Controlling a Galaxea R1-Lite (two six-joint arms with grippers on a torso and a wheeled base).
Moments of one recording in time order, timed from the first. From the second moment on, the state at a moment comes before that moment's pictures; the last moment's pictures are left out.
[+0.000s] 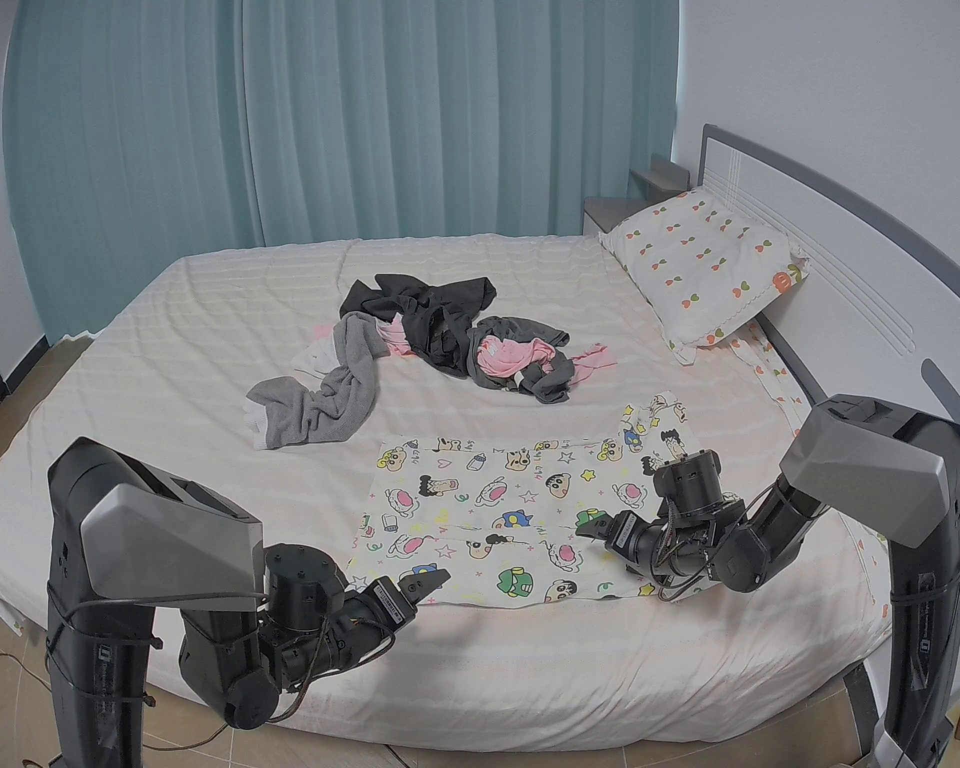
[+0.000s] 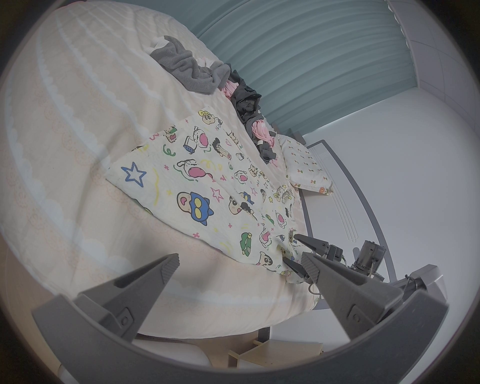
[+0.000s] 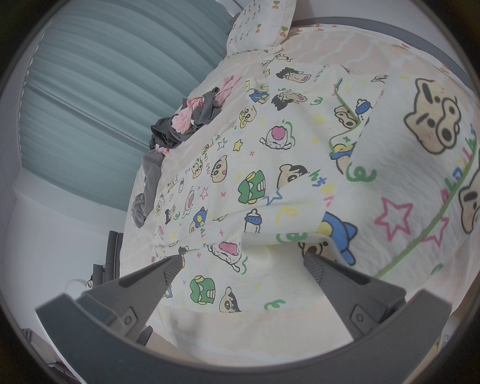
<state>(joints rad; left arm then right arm) -0.50 2.36 -0.38 -1.52 -0.12 -1.03 0.40 2.38 -0.98 -0.67 0.09 0.87</state>
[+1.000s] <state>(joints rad) -0.50 2.37 -0.38 -1.52 -0.11 -1.03 0.40 2.39 -1.11 -0.72 -0.05 0.85</state>
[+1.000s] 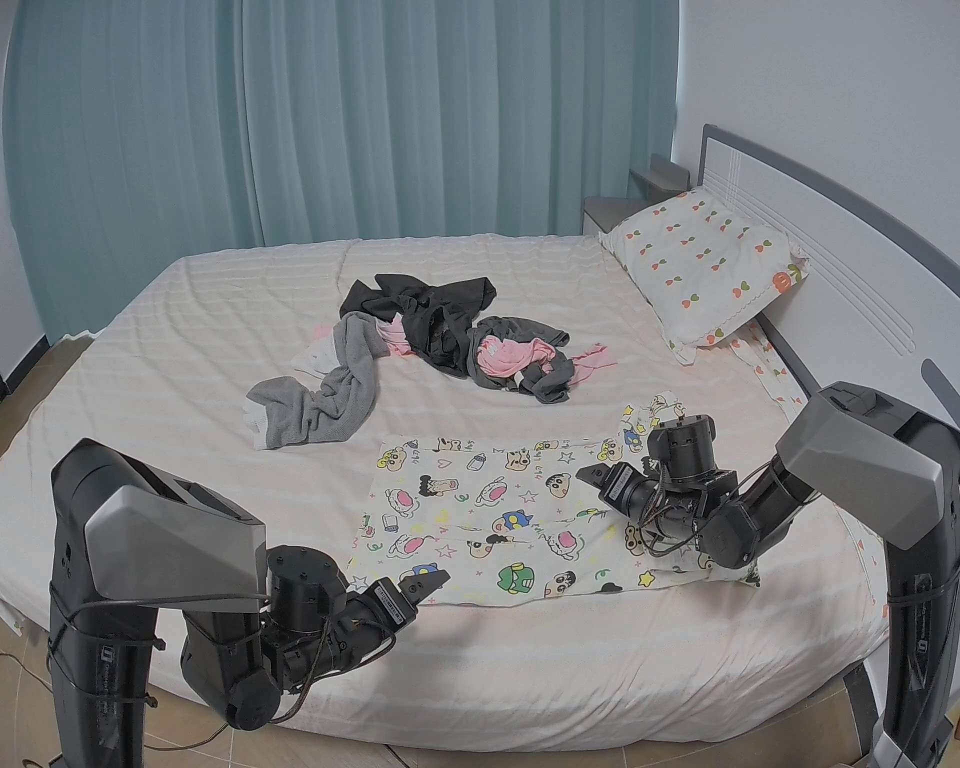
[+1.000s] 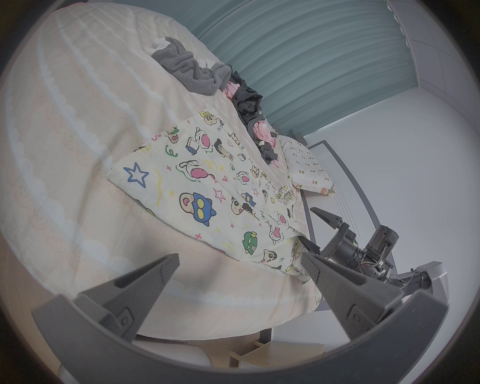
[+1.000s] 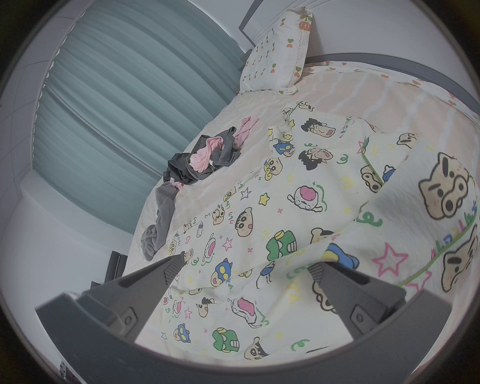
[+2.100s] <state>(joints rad) -0.50 2.37 -0.38 -1.52 -0.11 -1.03 0.26 2.25 -0.99 -0.59 0.02 0.63</state>
